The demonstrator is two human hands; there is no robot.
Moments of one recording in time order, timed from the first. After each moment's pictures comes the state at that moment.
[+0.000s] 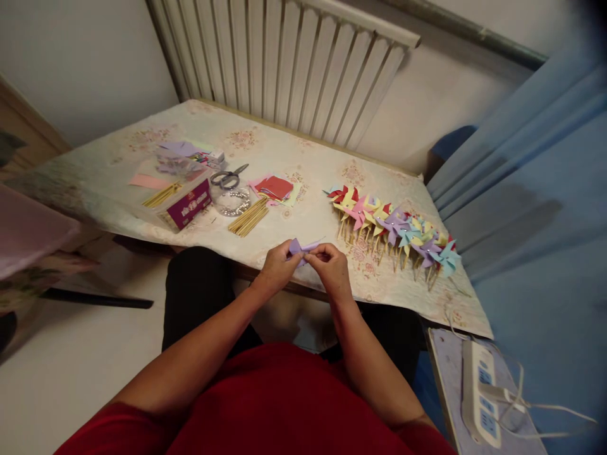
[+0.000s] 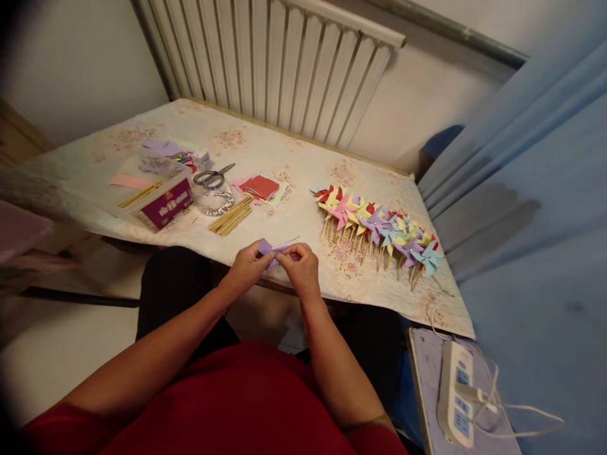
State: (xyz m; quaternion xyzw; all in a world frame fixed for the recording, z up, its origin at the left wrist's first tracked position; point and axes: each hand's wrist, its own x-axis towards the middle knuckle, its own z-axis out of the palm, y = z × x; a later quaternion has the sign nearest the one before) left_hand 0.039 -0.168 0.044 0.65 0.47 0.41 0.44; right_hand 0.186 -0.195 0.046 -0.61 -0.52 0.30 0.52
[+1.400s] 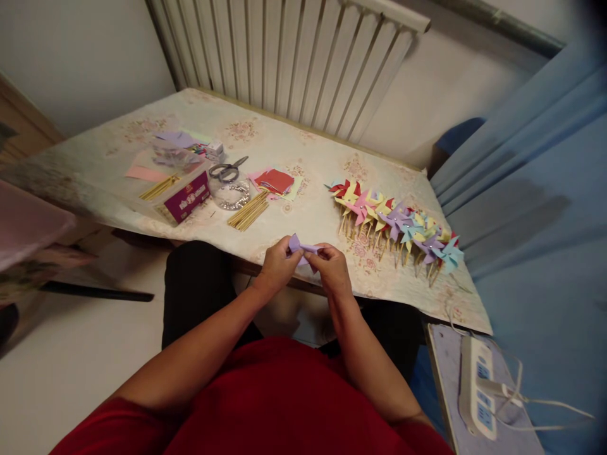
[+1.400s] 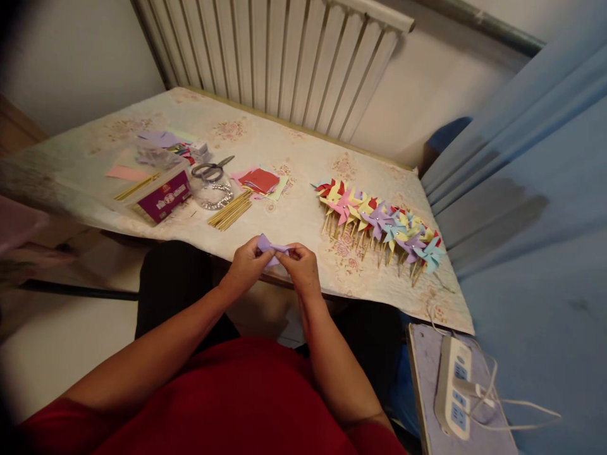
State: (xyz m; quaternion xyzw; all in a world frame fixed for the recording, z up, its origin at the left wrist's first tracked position) left_hand 0.044 -0.173 0.033 0.62 0.48 0.44 0.44; right_hand 0.178 -0.197 0.038 -0.57 -0.42 0.44 0.55
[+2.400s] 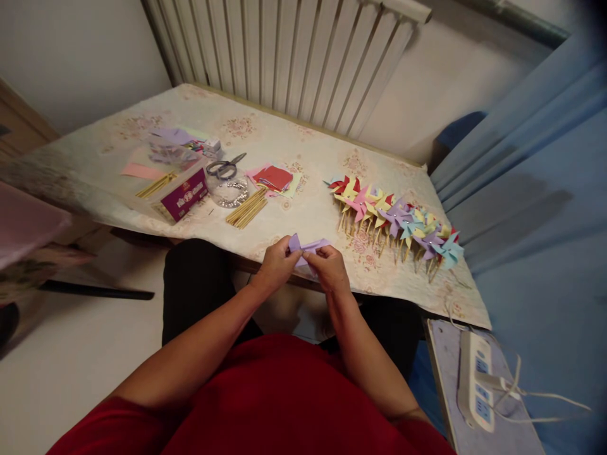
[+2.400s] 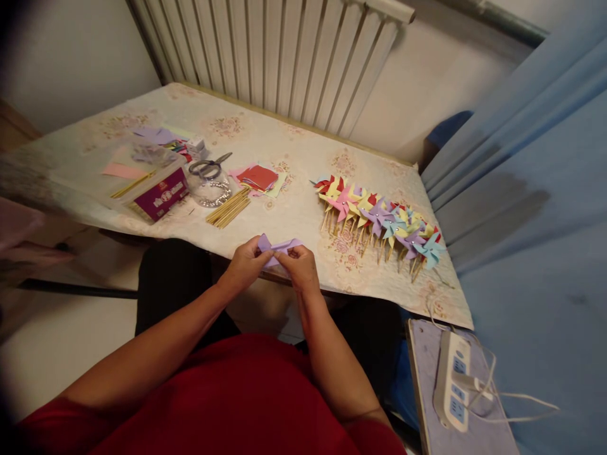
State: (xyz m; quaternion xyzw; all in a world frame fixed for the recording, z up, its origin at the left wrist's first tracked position) left_hand 0.042 -0.174 0.033 0.63 0.48 0.41 0.46; right_hand 0.181 -0.198 0.022 -0.58 -0.40 0.46 0.54
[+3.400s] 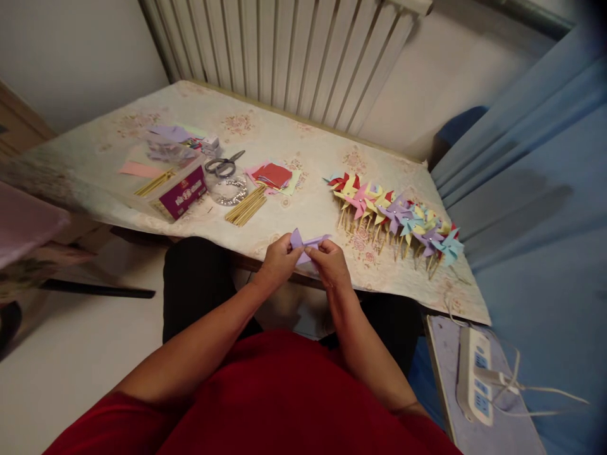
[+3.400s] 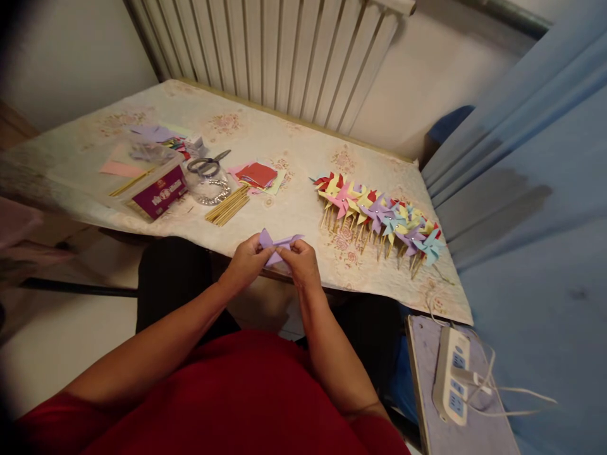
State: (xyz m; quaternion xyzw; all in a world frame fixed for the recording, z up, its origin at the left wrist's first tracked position) left_hand 0.050 -0.179 0.042 0.55 0.46 0.43 0.55; right_hand 0.182 -0.197 0.027 -0.51 -0.35 0.53 0.58
